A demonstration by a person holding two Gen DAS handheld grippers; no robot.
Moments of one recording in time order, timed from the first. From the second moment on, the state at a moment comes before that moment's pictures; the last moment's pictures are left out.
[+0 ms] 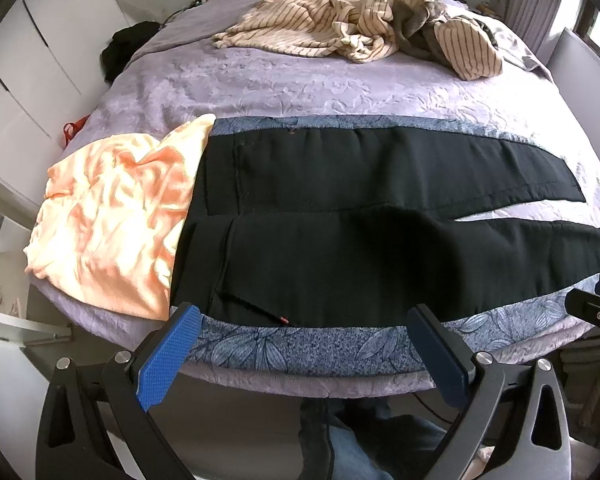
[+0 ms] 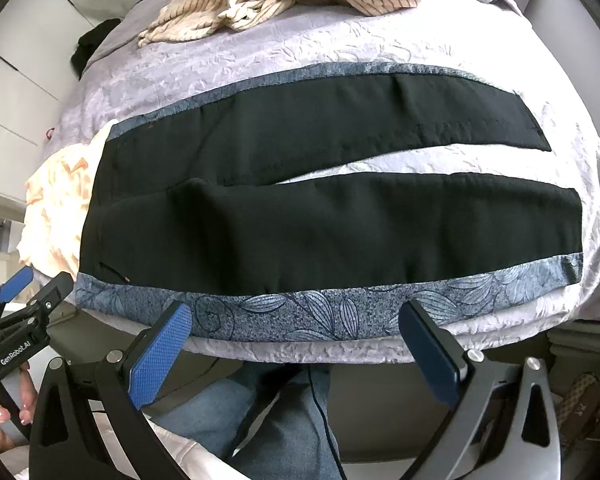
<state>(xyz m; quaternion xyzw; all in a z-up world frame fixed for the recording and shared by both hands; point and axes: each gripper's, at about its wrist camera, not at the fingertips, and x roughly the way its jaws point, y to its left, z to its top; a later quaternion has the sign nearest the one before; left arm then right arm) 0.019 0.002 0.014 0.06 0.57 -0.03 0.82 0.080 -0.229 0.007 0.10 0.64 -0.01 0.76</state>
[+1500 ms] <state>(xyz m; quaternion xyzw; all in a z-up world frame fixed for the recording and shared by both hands) 0.019 0.009 0.010 0.06 0.58 -0.01 0.81 0.084 -0.231 -0.002 0.11 0.65 0.00 0.76</state>
